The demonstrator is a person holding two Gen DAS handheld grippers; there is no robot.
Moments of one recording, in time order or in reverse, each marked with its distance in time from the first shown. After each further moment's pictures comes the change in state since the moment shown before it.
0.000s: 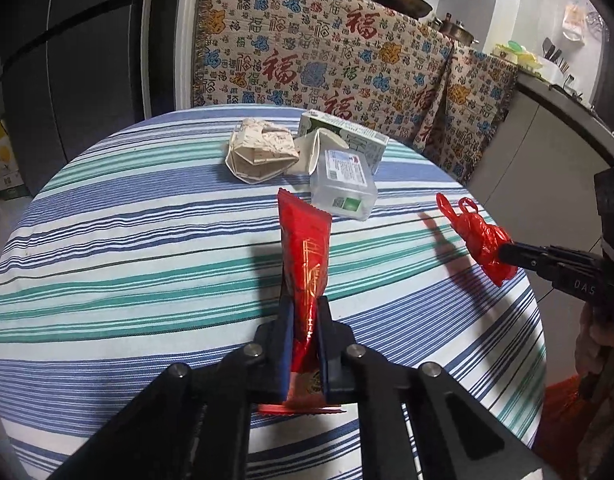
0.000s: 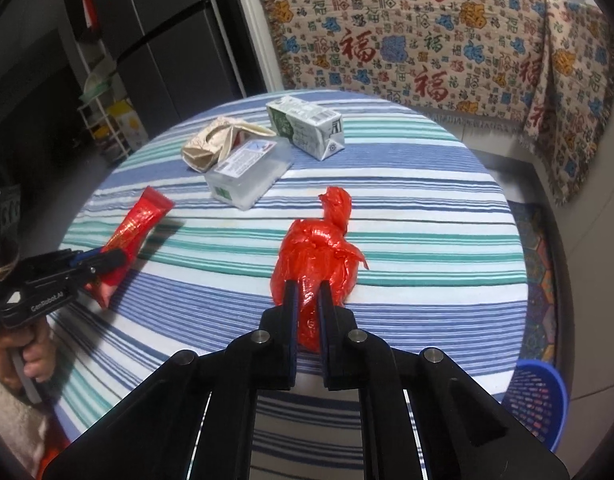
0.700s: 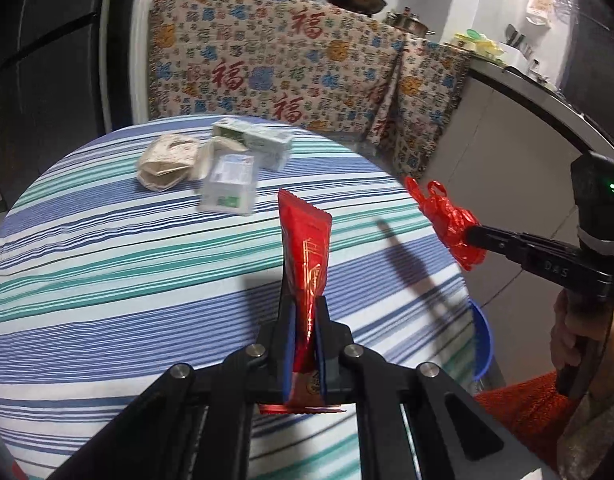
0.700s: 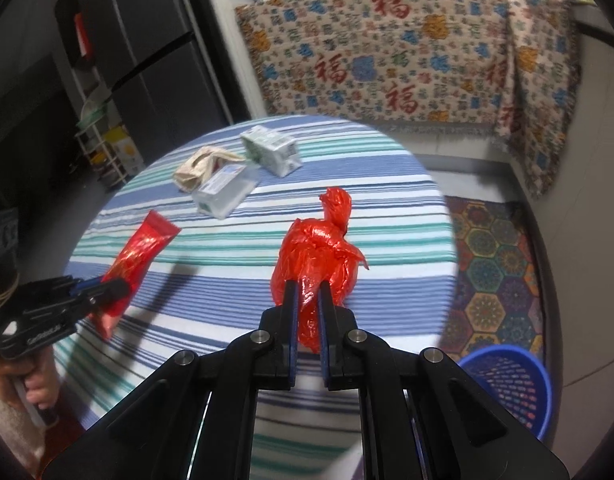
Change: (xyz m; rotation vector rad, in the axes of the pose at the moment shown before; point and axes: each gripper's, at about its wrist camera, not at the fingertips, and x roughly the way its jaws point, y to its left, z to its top) left arm -0.021 -0.104 -0.011 0.071 0.004 -0.093; right arm -0.065 -0.045 -0.021 0.061 -0.074 -0.023
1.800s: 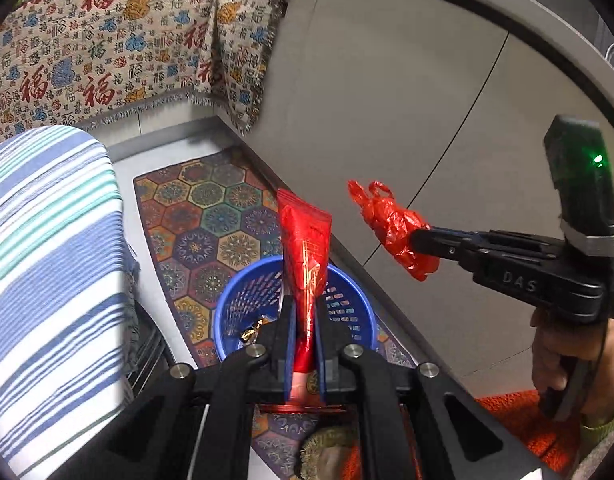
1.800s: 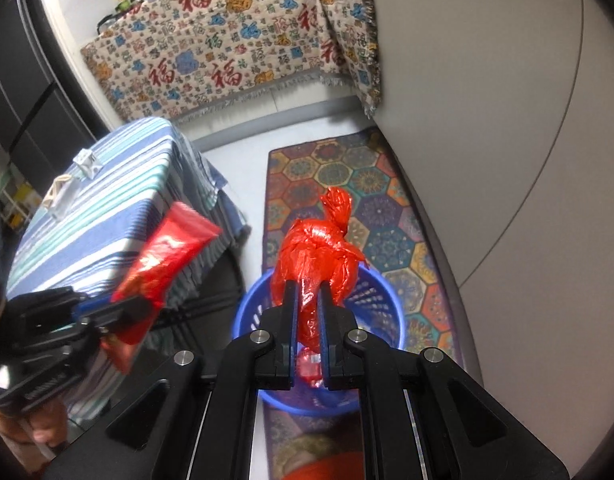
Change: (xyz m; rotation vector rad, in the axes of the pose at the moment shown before) left arm 0.158 -0.293 -0.008 0.262 0.194 -0.281; right arm -0.112 -0.226 -0.096 0.300 0.076 -0.268
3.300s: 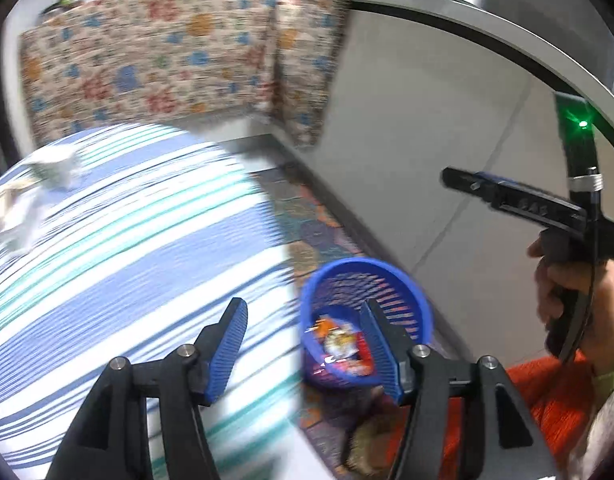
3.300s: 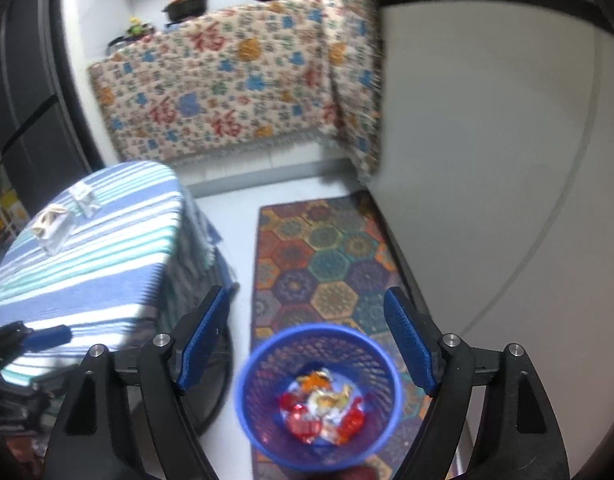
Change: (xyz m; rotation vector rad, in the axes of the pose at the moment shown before) left arm -0.105 0.088 -0.044 -0.060 -0.084 0.150; right arm -0.010 0.060 0.037 -0.090 -0.210 -0.081
